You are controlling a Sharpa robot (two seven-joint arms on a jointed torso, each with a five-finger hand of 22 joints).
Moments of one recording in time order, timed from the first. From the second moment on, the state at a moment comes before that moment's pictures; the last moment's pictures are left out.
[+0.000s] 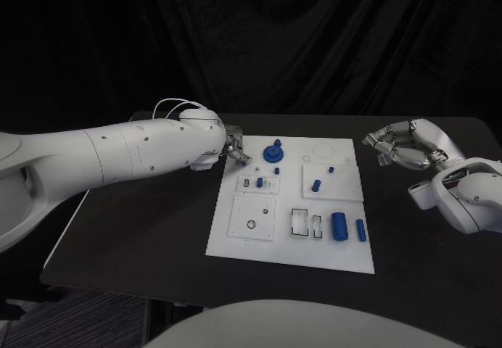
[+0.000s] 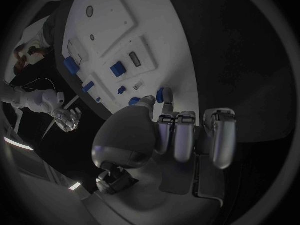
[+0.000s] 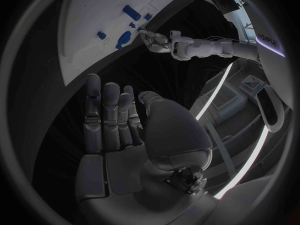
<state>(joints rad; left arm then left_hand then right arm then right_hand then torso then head) 1.35 -0.58 -0.21 1.18 -1.23 0.12 -0.44 1.21 0.12 0.01 0.24 0.40 0.95 0.05 0.26 1.02 1.47 -0.02 1.57 1.31 1.47 -0.07 1.57 1.31 0.01 1.47 0.04 1.50 1.31 1.29 -0.98 -0.25 1.49 -0.73 -0.53 0.38 1.26 0.05 0.15 0.28 0.58 0.92 0.11 0.33 0.27 0.92 0.04 1.15 0.81 1.13 -0.01 1.04 0.70 0.17 1.12 0.10 0.49 1.19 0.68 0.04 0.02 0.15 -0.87</state>
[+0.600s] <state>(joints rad) 1.35 -0.57 -0.21 1.17 -1.23 0.12 -0.44 1.16 0.01 0.29 0.22 0.50 1.02 0.02 0.31 1.13 1.47 -0.04 1.57 1.31 1.47 -0.08 1.57 1.31 0.01 1.47 0.03 1.51 1.31 1.29 -0.98 -0.25 1.49 -0.73 -0.52 0.37 1.28 0.05 0.16 0.28 0.58 0.92 0.11 0.33 0.27 0.92 0.04 1.15 0.81 1.13 -0.01 1.04 0.69 0.17 1.12 0.10 0.49 1.19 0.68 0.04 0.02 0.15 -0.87</state>
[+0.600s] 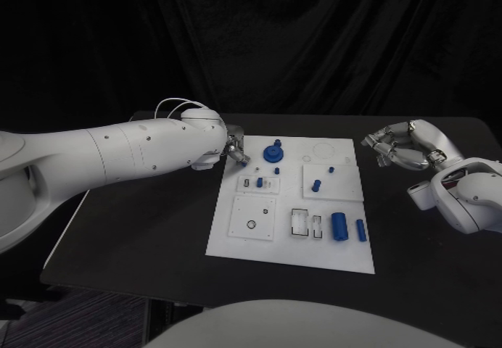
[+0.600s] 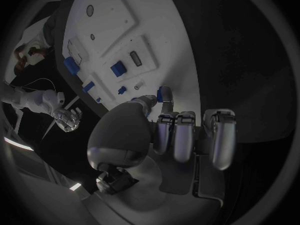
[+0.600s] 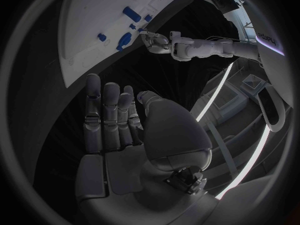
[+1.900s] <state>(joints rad) 1.35 -0.71 -0.21 1.34 -1.16 -0.03 -0.43 1.04 -0.07 0.56 0.06 0.35 1.04 0.02 0.26 1.17 1.47 -0.04 1.57 1.31 1.47 -0.08 1.57 1.31 0.01 1.47 0.03 1.50 1.31 1.28 -0.98 -0.25 1.48 -0.73 -0.50 0.35 1.28 0.05 0.17 0.28 0.58 0.92 0.11 0.33 0.27 0.92 0.04 1.15 0.80 1.13 -0.01 1.04 0.69 0.17 1.12 0.10 0.49 1.19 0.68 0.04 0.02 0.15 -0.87</state>
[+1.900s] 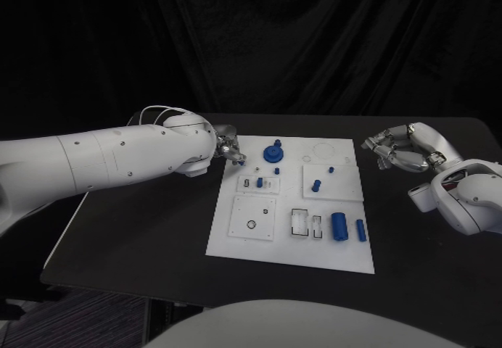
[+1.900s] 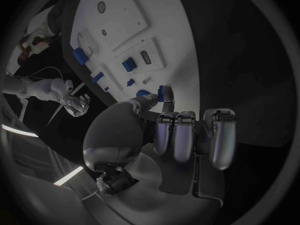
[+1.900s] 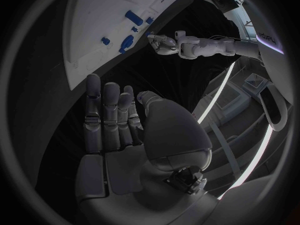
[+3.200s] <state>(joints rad) 1.23 -0.83 -0.21 1.52 -1.08 -0.33 -0.31 1.04 -0.05 0.51 0.10 0.33 1.04 0.03 0.26 1.16 1.47 -0.04 1.57 1.31 1.47 -0.08 1.57 1.31 0.01 1.47 0.03 1.49 1.31 1.28 -1.00 -0.25 1.49 -0.73 -0.50 0.34 1.29 0.04 0.17 0.28 0.59 0.92 0.11 0.33 0.27 0.92 0.04 1.15 0.80 1.13 -0.01 1.04 0.69 0.17 1.12 0.10 0.49 1.19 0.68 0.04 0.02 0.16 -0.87</state>
